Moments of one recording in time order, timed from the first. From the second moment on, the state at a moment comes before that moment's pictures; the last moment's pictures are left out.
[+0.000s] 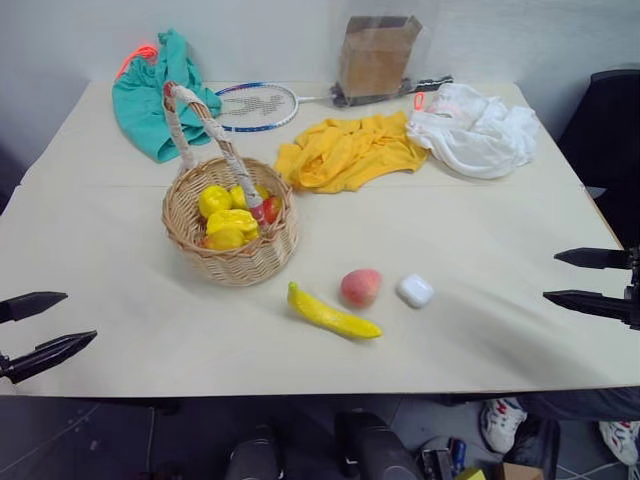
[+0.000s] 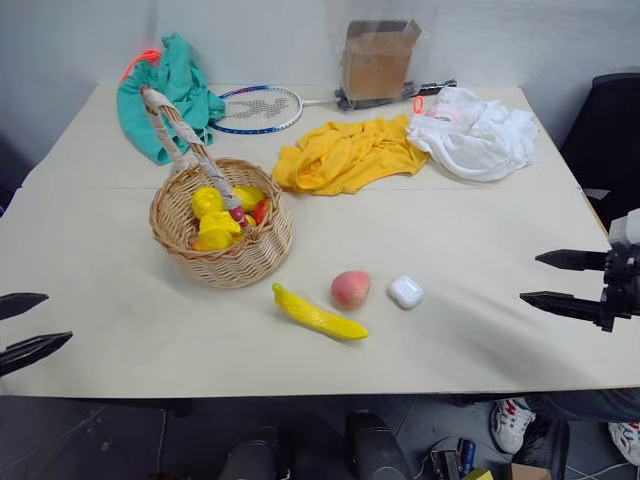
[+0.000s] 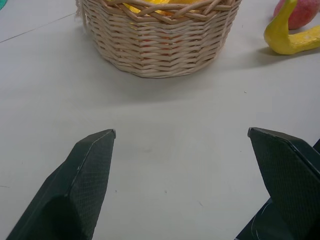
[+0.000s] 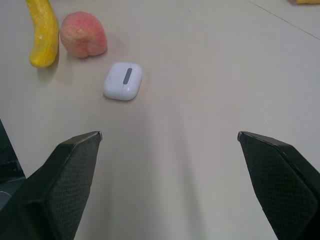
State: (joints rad) left arm 0.39 0.99 0.93 -0.14 -0.64 0.54 -1.19; right arm -0.20 -1.17 -0.37 0.28 0.53 0.38 1.47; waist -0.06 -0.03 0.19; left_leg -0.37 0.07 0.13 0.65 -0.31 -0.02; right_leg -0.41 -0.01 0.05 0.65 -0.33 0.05
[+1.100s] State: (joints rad) left arm 0.11 0.99 0.64 -0.53 -0.88 0.72 -1.10; right arm -0.19 -0.86 -0.22 -0.21 0.52 0.55 1.08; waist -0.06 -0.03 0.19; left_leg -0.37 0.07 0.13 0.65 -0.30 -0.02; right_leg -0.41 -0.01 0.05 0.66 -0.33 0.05
